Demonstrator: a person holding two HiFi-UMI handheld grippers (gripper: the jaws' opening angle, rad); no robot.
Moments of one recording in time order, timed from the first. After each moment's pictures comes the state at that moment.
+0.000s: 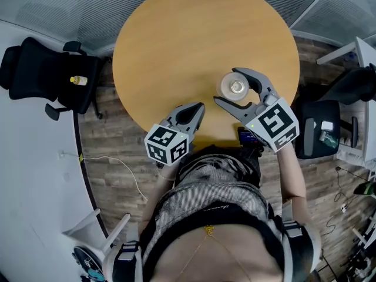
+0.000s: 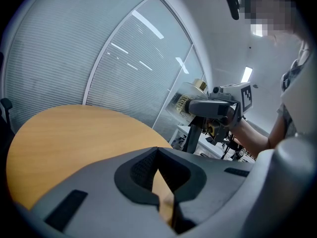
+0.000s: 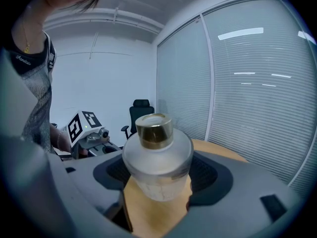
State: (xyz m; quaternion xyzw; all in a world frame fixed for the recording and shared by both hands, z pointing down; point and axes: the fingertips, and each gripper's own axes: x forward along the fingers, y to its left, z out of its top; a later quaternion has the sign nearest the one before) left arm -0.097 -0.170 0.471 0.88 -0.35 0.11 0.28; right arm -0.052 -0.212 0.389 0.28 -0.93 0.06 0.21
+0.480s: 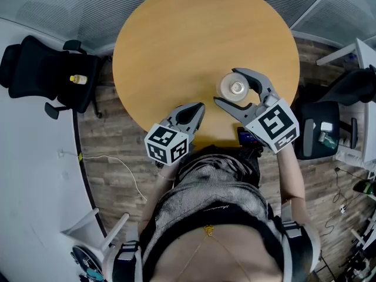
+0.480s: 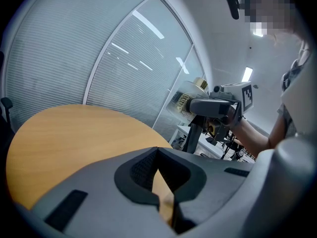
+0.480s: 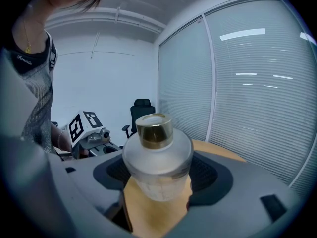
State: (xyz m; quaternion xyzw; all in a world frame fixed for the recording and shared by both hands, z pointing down) left arm -0.096 -0.170 0.471 0.88 -0.35 0.11 0.28; right arm -0.052 -0.212 0.388 0.27 -0.94 0.05 0.22
